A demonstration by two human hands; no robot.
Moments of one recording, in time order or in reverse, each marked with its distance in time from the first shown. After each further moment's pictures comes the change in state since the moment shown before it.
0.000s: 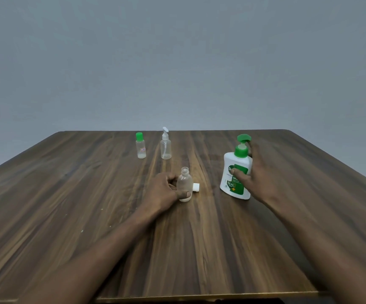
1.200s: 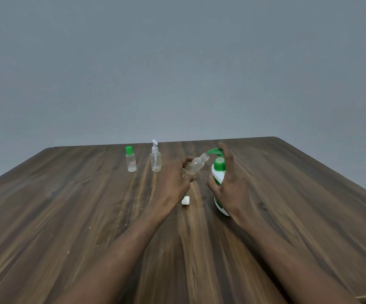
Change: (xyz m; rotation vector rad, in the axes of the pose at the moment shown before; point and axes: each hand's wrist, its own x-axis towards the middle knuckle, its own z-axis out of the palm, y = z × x) left_hand 0.021 0.076 0.025 0.024 0.123 0.244; right_hand -0.005 -0.021 0.039 0.123 0.250 -0.120
